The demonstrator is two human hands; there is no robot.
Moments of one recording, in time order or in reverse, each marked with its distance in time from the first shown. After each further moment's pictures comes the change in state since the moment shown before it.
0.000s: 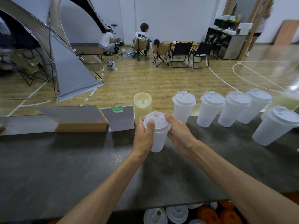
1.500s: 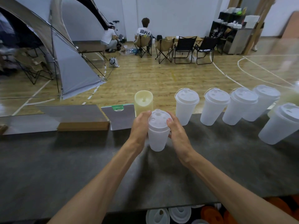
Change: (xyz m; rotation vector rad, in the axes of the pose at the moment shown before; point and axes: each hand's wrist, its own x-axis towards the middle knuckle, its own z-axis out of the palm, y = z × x) left_hand 0.030 0.005 -0.012 -0.171 -0.085 -0.159; right_hand -0.007 0.029 0.002 -0.173 0.046 -0.207
